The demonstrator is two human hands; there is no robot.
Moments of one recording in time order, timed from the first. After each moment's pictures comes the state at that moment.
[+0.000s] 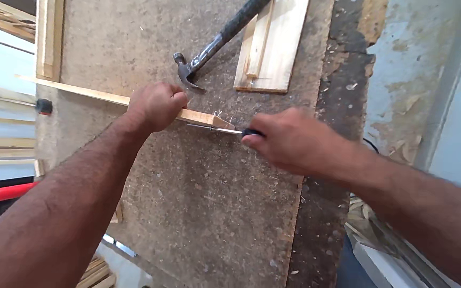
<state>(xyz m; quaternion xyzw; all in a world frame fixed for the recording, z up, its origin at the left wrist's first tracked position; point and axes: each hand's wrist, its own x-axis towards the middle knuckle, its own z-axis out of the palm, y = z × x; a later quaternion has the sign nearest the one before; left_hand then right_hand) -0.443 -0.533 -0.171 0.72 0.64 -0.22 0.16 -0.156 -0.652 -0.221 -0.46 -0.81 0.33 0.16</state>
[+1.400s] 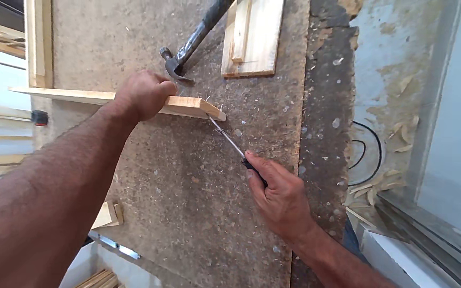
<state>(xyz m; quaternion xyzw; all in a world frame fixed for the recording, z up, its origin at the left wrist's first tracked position) -0.444 -0.527 -0.173 0.72 0.64 -0.20 0.16 -0.224 -0.801 -0.257 -0.64 -0.56 0.31 0.43</state>
